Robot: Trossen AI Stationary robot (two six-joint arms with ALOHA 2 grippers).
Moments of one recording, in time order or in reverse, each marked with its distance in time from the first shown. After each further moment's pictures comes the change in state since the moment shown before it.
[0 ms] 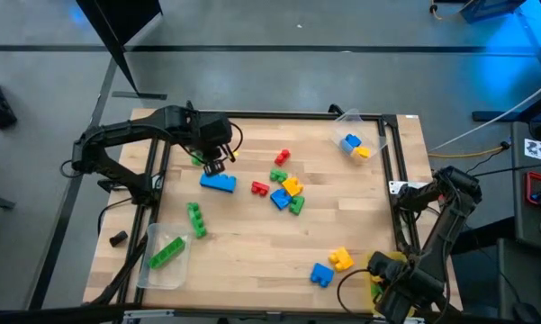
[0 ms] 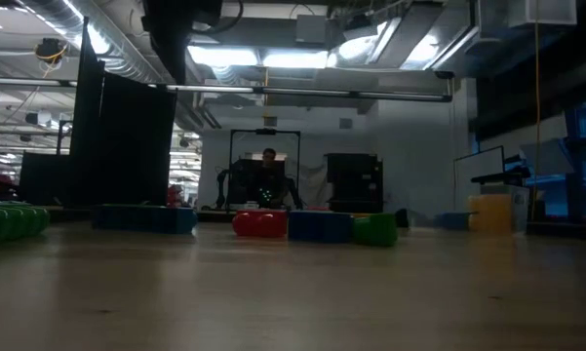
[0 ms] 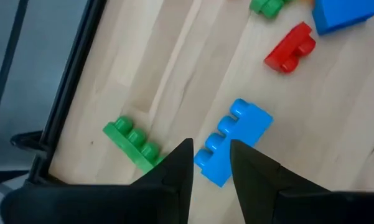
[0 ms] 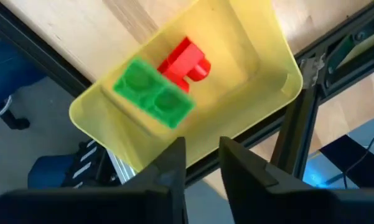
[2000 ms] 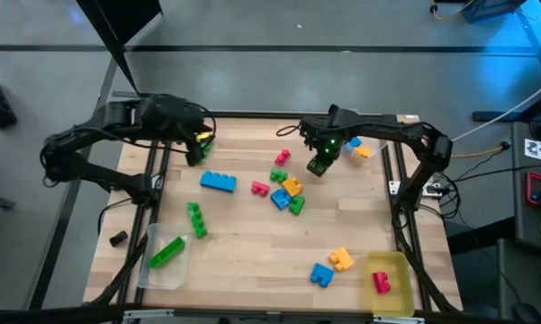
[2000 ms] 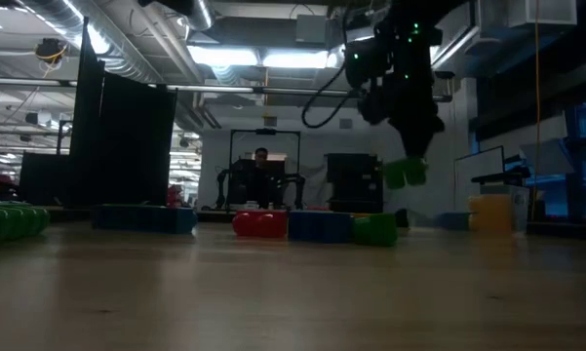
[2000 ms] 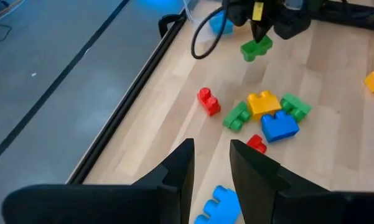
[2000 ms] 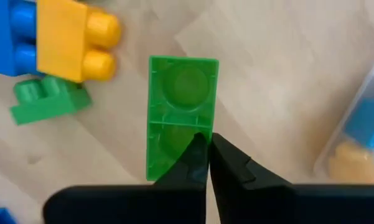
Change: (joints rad) left arm -0.006 -0.303 0.000 0.244 0.018 0.048; right arm -1.425 0.003 -0.129 0.234 0.143 -1.417
